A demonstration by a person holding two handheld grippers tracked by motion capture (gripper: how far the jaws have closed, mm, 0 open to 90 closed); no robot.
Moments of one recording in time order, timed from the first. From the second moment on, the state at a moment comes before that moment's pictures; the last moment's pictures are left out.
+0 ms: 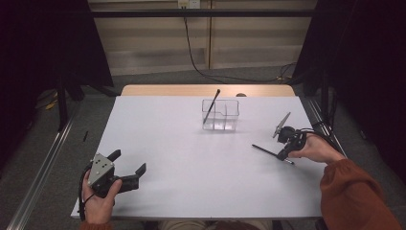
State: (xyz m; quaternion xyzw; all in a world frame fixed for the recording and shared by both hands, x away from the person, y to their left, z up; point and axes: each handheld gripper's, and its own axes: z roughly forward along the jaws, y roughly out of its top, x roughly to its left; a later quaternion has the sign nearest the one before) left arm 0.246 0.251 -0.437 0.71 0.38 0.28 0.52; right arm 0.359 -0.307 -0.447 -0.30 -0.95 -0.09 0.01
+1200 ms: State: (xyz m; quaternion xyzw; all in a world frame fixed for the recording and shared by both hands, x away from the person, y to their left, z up) left arm 0.246 0.254 -0.436 0.70 0.39 0.28 0.52; right arm 0.331 -0.319 -0.426 -0.36 -0.88 -0.31 -0.09
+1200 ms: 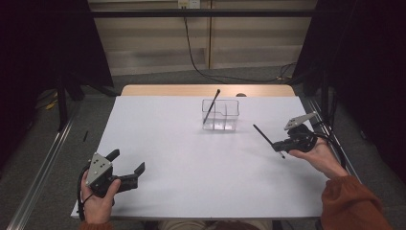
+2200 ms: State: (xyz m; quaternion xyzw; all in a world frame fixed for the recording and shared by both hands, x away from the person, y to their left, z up) left arm 0.243 0.255 -0.434 0.70 0.39 0.27 0.54; right arm 0.308 -0.313 -0.413 -0.34 -0.80 -0.49 -0.13
